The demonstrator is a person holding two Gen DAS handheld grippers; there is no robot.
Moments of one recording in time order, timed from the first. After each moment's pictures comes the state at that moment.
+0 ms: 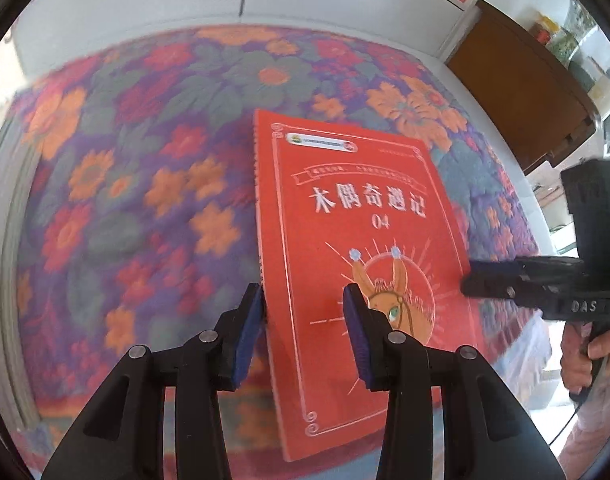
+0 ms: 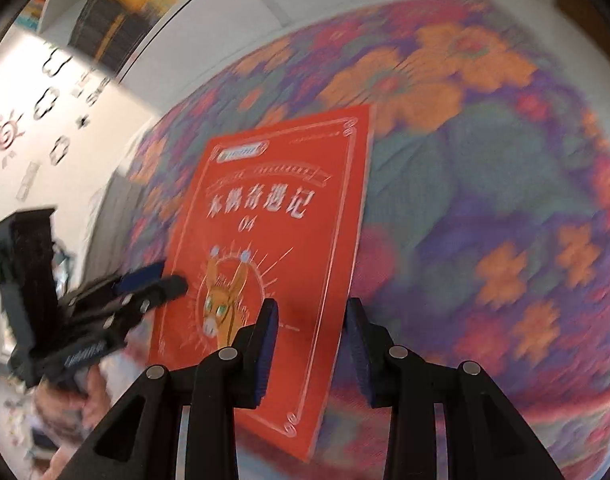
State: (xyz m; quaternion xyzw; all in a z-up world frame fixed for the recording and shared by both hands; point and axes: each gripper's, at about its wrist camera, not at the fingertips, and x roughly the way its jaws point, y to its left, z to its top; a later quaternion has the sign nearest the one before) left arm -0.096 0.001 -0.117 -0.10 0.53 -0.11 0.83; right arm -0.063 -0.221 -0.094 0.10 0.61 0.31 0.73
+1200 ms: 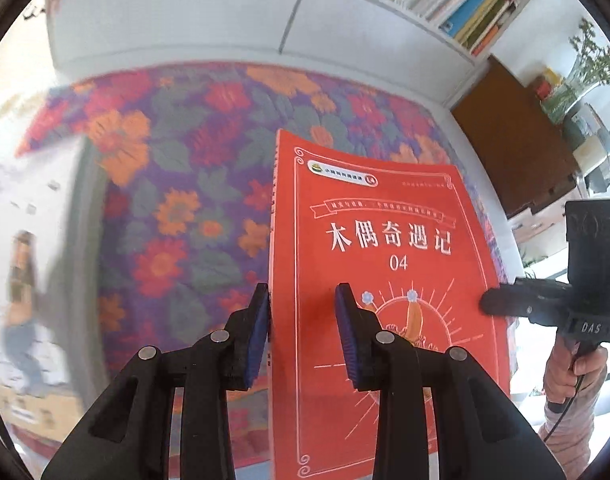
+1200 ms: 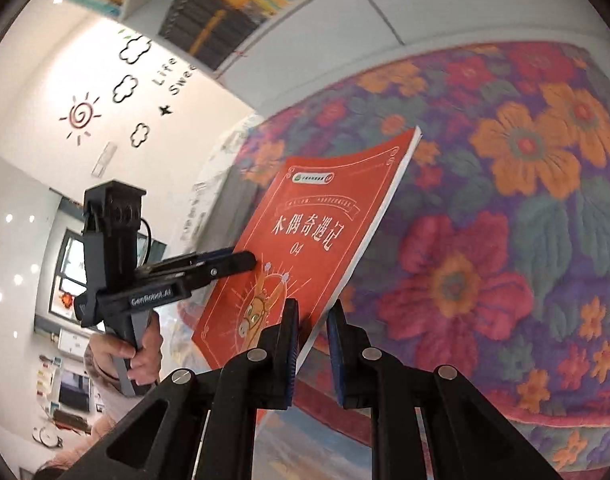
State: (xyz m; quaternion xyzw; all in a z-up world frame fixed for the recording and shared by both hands) left arm -0.101 0.079 -0.050 -0.14 0.50 -0.10 0.85; right arm -0.074 -0.178 -0.022 0.14 0.54 0.41 0.72
